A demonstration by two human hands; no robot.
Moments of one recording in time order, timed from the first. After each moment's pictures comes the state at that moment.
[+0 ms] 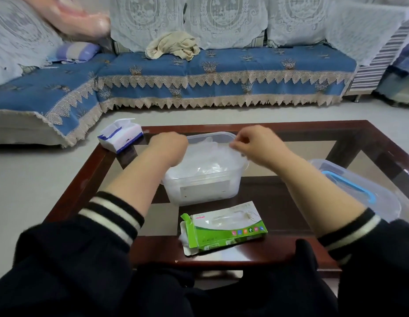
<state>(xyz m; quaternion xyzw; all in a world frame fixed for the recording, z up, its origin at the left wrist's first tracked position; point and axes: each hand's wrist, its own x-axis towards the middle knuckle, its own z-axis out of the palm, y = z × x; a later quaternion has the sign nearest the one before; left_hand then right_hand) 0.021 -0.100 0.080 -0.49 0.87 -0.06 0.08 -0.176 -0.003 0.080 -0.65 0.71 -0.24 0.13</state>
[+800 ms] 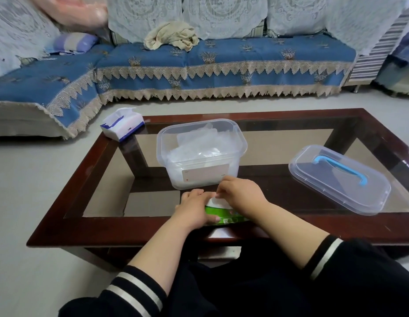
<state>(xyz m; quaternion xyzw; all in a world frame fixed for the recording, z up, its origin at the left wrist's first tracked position) 0.036 0.018 -0.056 -0.50 0.82 0.28 0.03 -0.124 0.056 -0.042 -0.72 0.67 -0.13 0.08</state>
